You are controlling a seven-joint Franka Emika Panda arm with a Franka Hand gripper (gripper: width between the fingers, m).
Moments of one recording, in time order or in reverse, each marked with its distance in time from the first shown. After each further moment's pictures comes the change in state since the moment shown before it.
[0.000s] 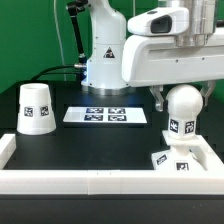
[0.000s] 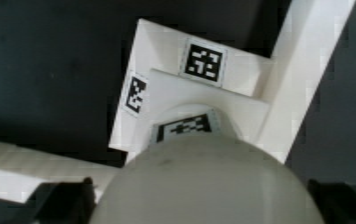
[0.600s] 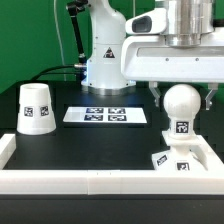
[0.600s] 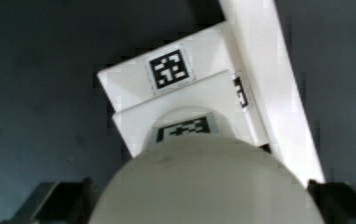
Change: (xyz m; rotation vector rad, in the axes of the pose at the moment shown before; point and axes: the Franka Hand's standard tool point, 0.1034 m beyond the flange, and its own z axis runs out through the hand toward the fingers) arm 0.000 -0.002 -0.001 0.036 0.002 0.646
